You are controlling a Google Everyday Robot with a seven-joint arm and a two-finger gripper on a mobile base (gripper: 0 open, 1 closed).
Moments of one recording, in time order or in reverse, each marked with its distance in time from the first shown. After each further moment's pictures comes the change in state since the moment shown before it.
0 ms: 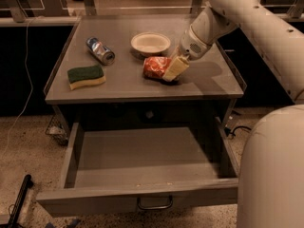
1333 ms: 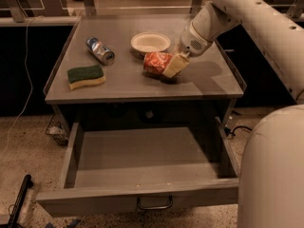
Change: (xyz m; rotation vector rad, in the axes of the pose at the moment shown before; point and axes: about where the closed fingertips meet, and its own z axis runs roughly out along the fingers) arm -0.006 0.000 -0.008 0.011 -0.002 -0.008
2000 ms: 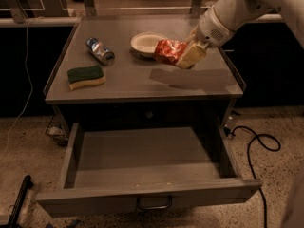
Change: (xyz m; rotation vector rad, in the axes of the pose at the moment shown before) arm -0.003 0.024 -0.066 0.082 -0.037 -0.044
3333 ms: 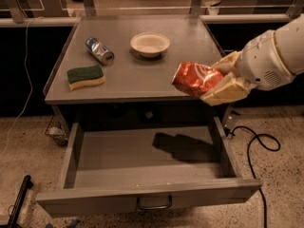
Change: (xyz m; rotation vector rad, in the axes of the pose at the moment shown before) arm 0.037 0.146 -0.083 0.098 -0.078 -0.018
